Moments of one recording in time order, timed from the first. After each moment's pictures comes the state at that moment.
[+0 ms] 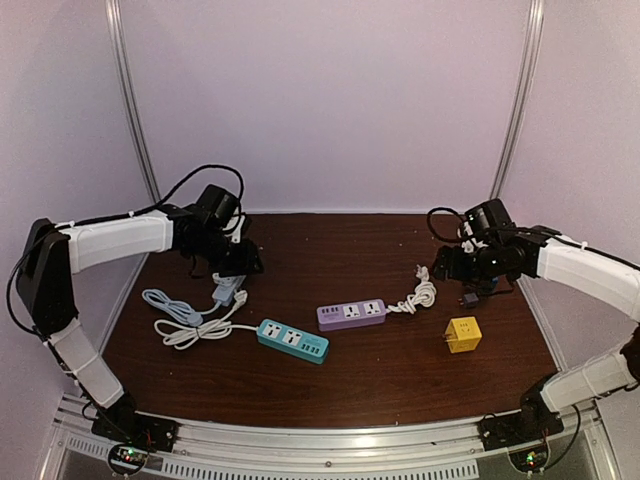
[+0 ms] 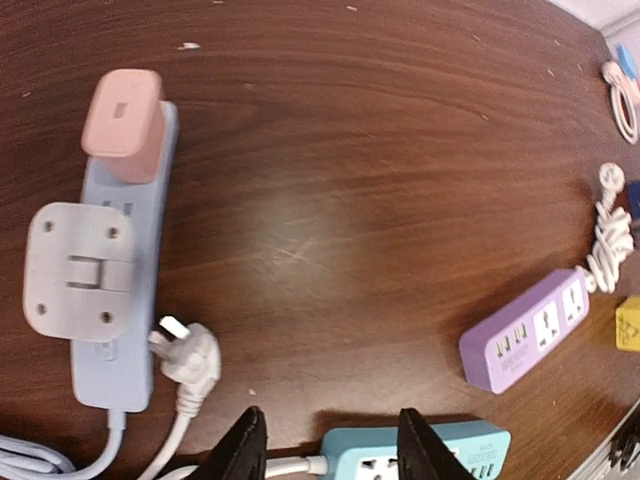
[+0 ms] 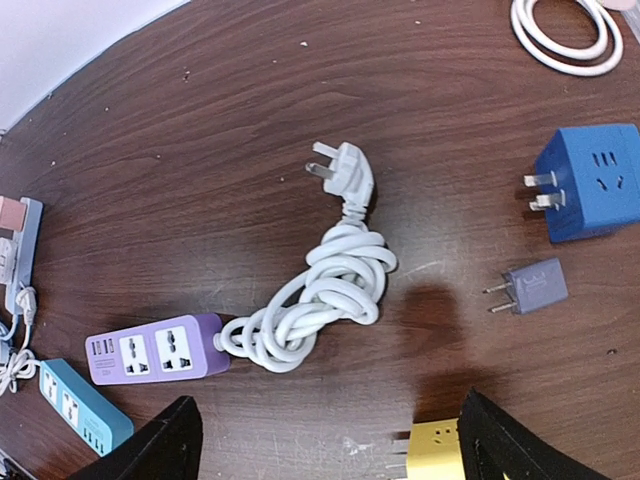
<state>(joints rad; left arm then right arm) -0.56 1.67 1.24 -0.54 0.12 -0.47 0.43 1.26 0.94 -0.58 0.05 0.60</state>
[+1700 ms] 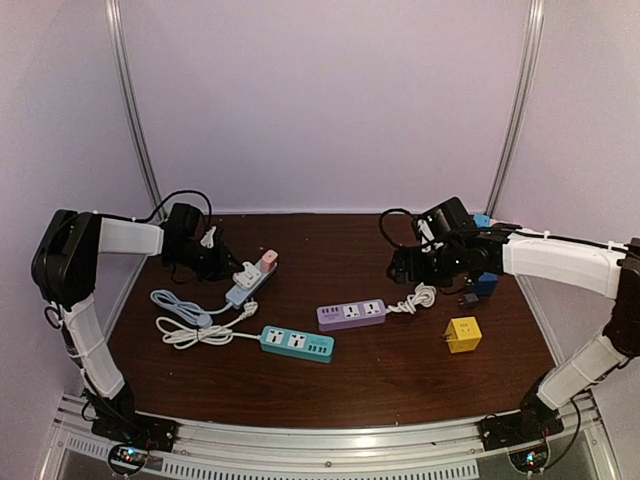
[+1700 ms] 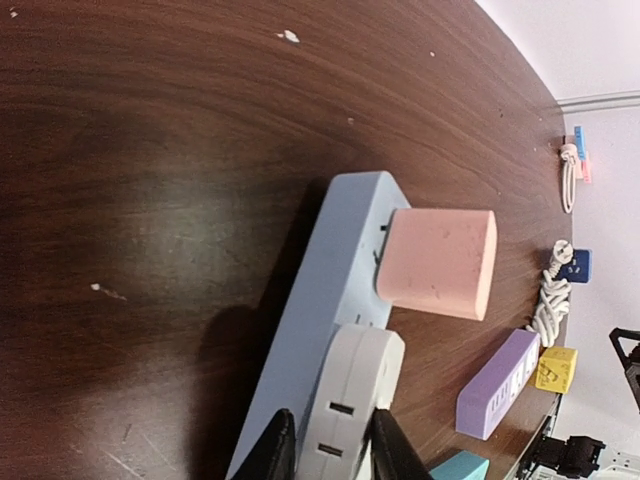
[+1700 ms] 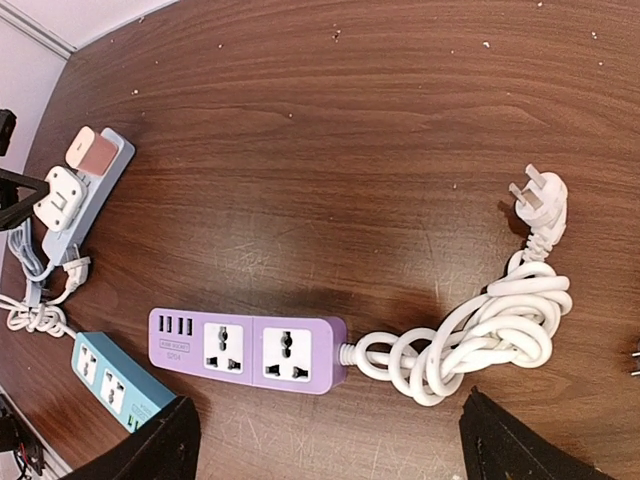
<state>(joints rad) -0.21 1.86 1.13 -0.22 0.57 -0.51 0.61 1.45 1.05 -0.43 0.01 0.55</state>
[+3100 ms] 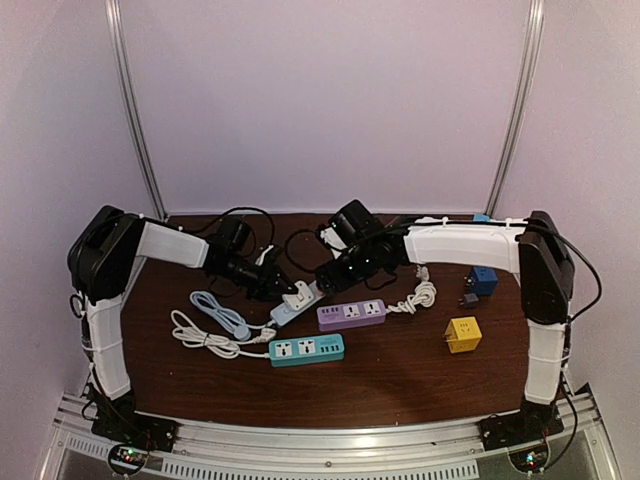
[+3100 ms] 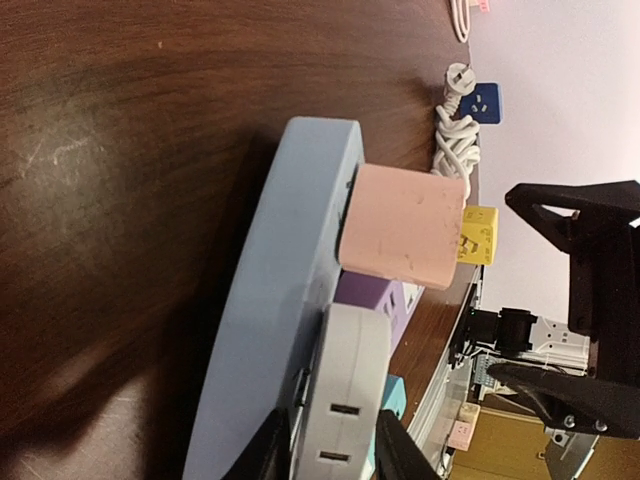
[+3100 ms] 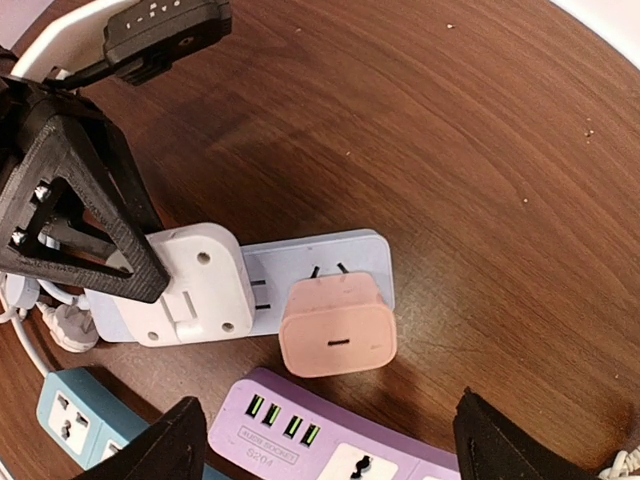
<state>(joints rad) -0.47 2.03 1.21 -0.11 0.90 -0.59 0.85 1.98 1.57 -0.50 0.08 0.21</state>
